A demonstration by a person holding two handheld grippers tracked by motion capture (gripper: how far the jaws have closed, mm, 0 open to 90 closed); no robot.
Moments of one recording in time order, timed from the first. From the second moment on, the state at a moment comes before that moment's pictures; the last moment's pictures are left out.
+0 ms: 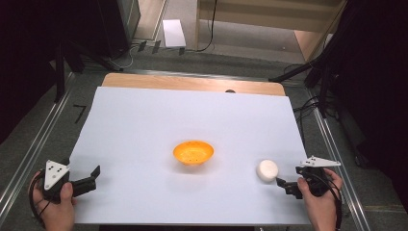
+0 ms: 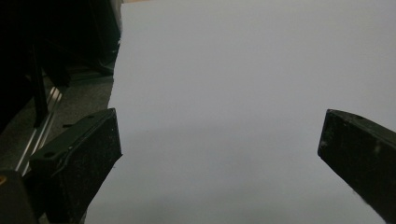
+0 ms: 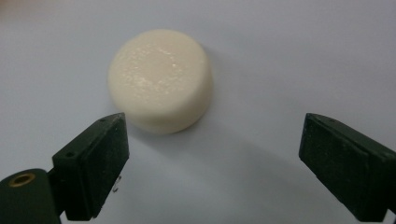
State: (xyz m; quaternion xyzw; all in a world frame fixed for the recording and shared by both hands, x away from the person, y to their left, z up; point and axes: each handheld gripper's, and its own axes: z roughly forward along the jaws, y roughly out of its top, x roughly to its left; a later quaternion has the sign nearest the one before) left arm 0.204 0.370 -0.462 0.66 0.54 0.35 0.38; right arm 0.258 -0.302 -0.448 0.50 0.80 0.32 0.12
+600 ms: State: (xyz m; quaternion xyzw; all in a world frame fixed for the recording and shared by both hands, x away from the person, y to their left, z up) left arm 0.204 0.371 -0.462 0.66 0.54 0.35 0.39; right arm 0.271 -0.272 -0.450 0.48 0.82 0.31 0.10
